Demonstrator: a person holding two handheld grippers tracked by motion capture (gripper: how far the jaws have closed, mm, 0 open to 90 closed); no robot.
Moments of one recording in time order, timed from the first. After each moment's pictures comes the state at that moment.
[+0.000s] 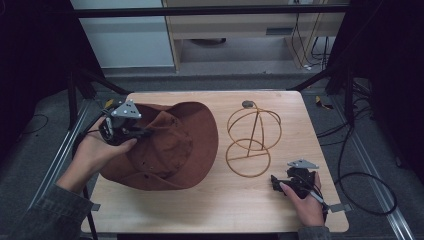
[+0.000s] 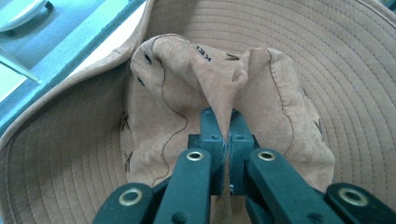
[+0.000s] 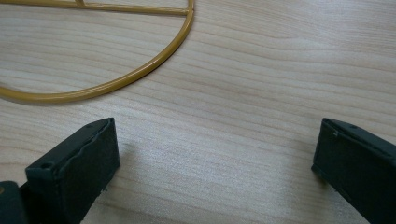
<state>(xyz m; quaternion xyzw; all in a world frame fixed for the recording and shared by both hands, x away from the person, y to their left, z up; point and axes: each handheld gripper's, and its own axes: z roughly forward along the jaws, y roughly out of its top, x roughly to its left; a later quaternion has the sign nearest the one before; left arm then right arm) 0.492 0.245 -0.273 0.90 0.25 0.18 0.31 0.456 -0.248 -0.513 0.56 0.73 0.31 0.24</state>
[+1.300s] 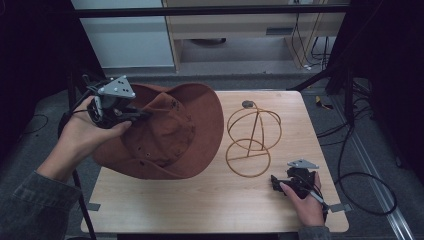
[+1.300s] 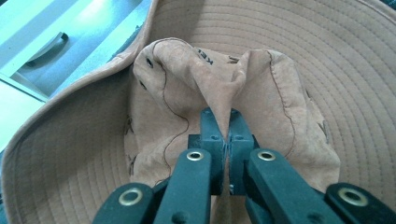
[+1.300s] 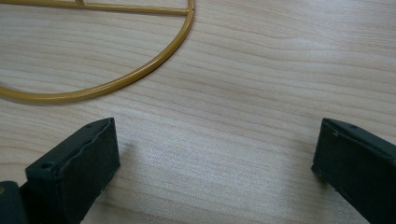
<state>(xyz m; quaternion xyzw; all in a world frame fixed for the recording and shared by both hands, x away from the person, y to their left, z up) 0.484 0.232 -0.204 0.90 0.22 0.21 0.33 0.456 -0.248 -0.513 0.56 0.73 0.31 0.24</state>
